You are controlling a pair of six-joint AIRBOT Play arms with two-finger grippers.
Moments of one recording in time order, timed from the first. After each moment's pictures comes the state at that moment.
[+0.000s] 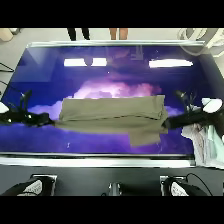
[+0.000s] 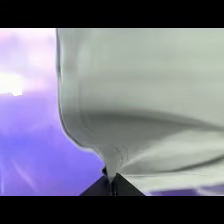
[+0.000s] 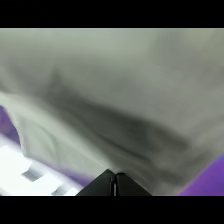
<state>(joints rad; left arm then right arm) 0.24 -1.14 0.91 1.09 -1.25 -1.31 -0.23 -1.16 0.93 -1.06 1.30 0.89</state>
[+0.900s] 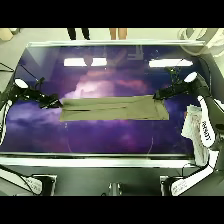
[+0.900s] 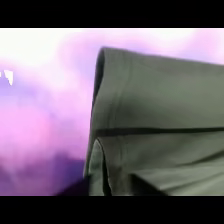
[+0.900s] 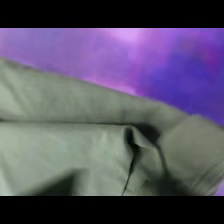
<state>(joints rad) 0.19 -1.75 1.46 1.08 -1.25 -1.44 -0.15 -1.81 1.57 -1.03 1.16 0.97</state>
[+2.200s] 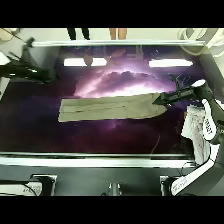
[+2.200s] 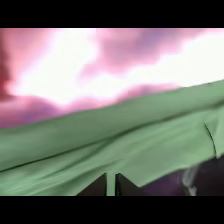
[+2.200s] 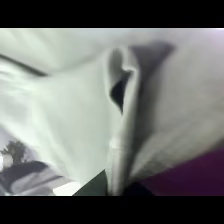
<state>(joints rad) -0.01 -1.54 1.70 1.04 -1.34 -1.41 -0.27 -1.90 1.57 -0.72 1.42 0.95</state>
